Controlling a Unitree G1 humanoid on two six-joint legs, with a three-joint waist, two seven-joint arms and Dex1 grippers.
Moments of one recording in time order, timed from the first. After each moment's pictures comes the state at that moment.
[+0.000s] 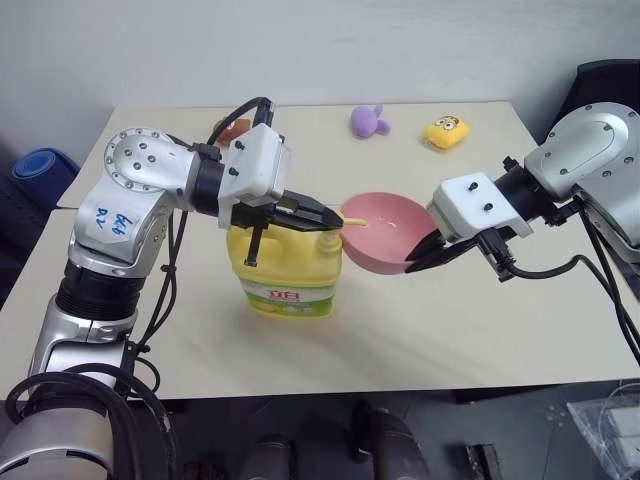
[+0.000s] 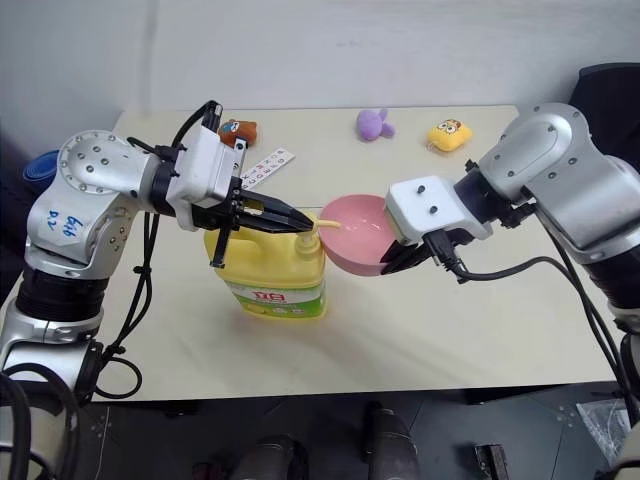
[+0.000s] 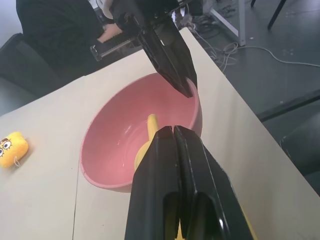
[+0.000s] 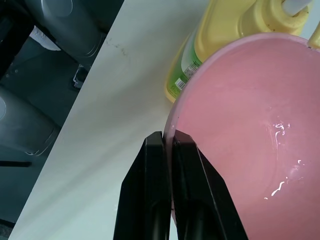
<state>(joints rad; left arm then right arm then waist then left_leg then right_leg) -0.96 0.69 -0.17 -0.10 -0.40 0.35 -1.27 -1.17 -1.10 0.58 -0.08 0.44 0.29 1.56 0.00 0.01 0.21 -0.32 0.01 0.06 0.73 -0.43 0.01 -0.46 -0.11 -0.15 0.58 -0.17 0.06</state>
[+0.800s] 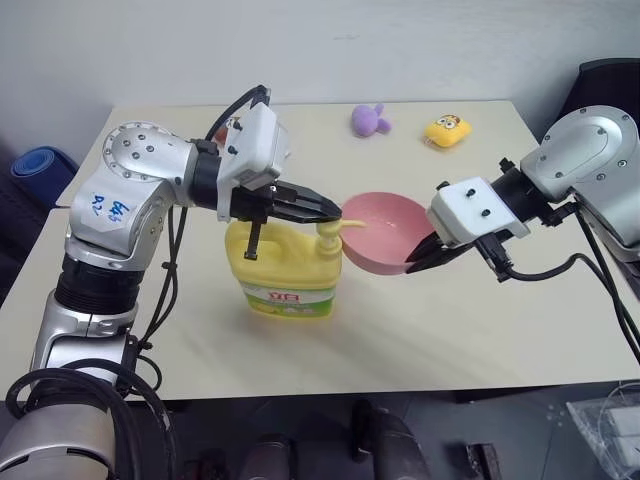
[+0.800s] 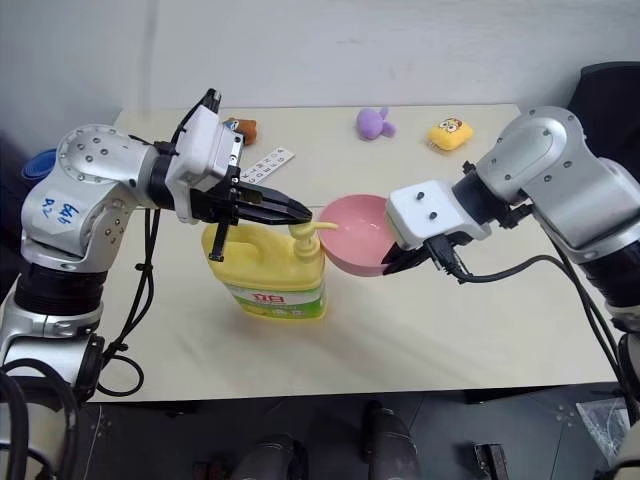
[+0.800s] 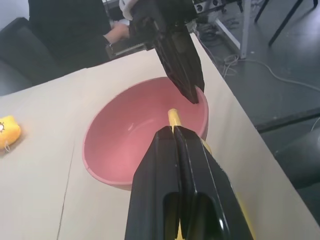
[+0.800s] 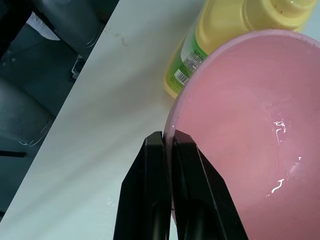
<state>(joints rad) -0.99 0.68 -0.15 -0.07 -0.41 0.42 -1.27 -1.18 -1.10 0.61 -0.05 0.41 0.22 1.56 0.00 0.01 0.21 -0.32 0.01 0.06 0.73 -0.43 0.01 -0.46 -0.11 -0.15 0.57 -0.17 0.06</state>
